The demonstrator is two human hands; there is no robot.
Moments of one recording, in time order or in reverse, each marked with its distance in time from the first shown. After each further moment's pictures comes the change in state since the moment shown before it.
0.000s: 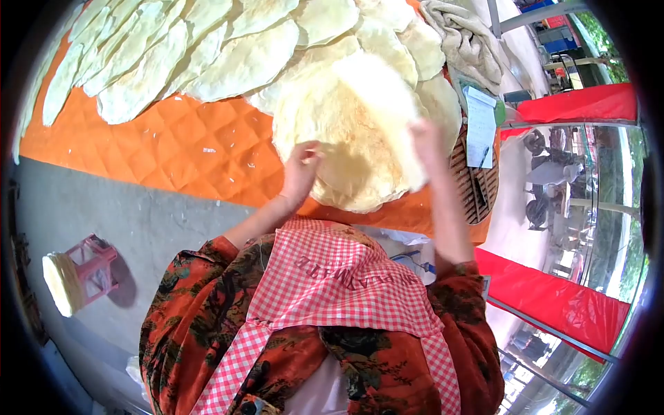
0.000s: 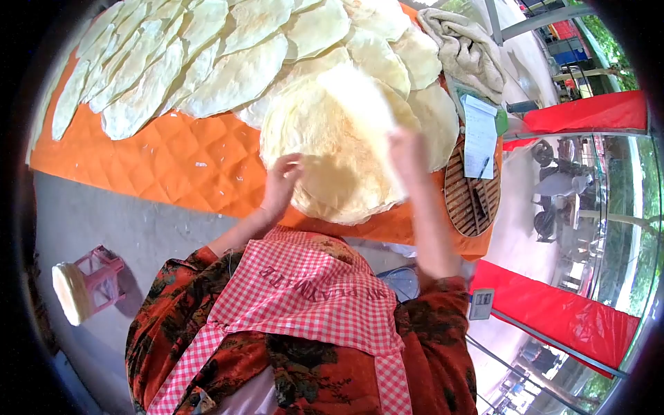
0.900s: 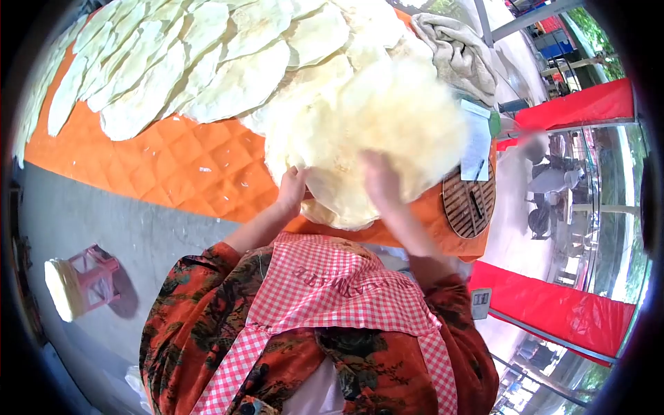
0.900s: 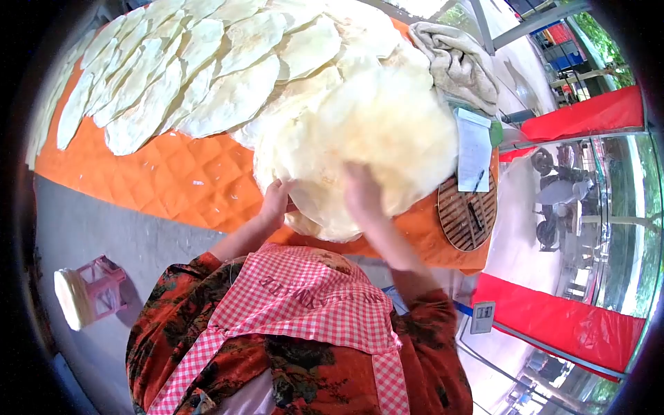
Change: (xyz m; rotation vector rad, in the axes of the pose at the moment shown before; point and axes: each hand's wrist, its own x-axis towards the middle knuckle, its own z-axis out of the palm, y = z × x) left_hand 0.016 0.006 0.012 -0.375 -0.033 -0.414; right_hand -0.042 0.013 0.067 -0.336 0.070 -0.350
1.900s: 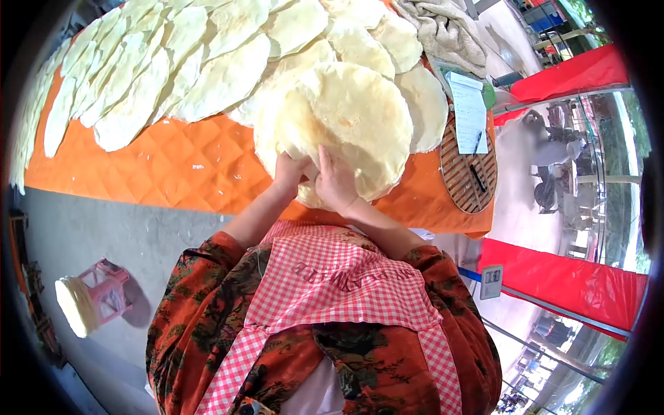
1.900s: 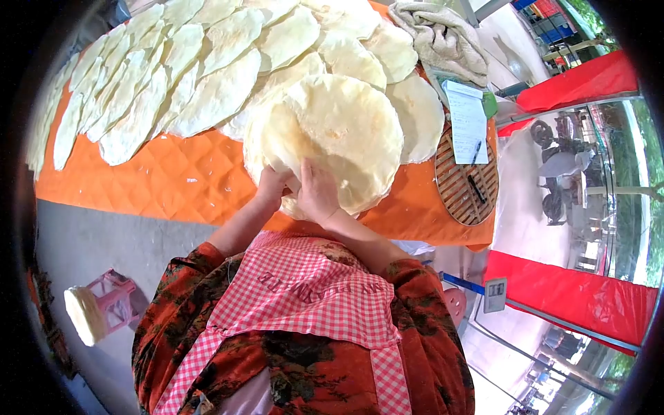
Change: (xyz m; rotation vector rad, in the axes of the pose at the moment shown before) left_hand 0.008 -0.006 0.011 0.113 -0.003 0.106; right_hand -0.034 -0.061 0.046 0.179 0.010 0.042
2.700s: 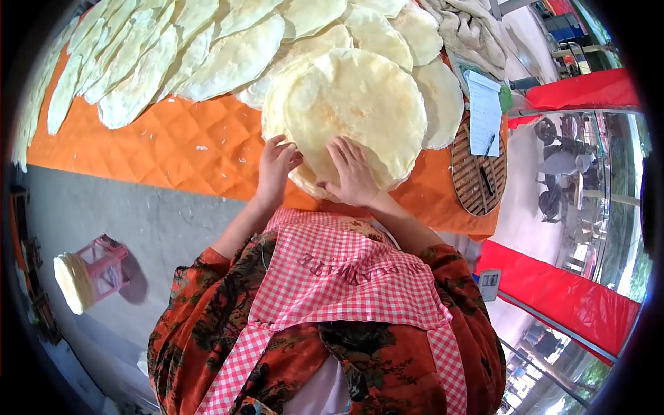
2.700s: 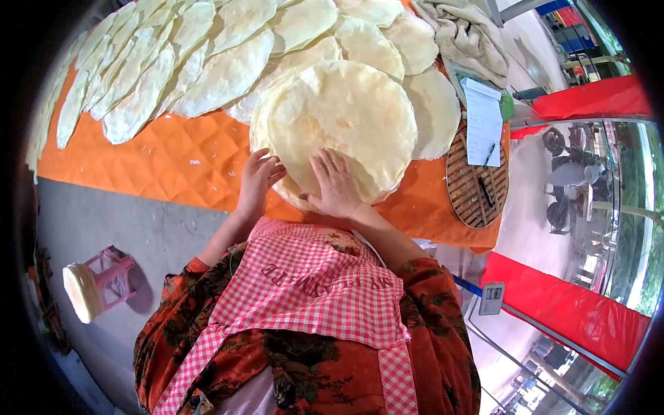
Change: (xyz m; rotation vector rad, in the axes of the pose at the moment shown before) left_hand -0.042 0.019 -0.029 -0.099 0.045 0.106; right_hand -0.009 0.030 -0.018 -0.002 -0.299 -0.234
